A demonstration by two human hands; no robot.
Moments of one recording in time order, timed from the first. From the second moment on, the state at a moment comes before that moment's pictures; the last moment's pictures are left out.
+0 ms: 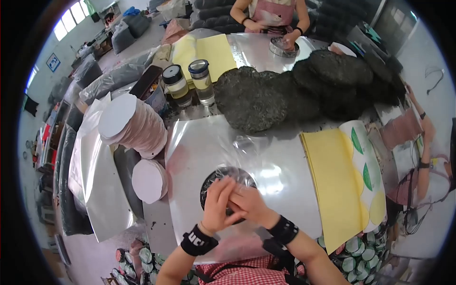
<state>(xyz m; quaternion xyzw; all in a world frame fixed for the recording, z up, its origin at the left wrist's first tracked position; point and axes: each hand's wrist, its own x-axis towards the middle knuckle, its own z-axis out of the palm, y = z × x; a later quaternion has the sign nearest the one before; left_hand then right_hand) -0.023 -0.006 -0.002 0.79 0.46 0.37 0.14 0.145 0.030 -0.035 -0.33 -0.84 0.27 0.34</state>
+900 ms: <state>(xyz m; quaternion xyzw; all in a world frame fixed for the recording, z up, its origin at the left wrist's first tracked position) -0.019 -0.019 -0.012 0.82 0.52 0.18 0.15 0.148 0.009 -0.011 -0.46 -0.83 0.27 0.20</state>
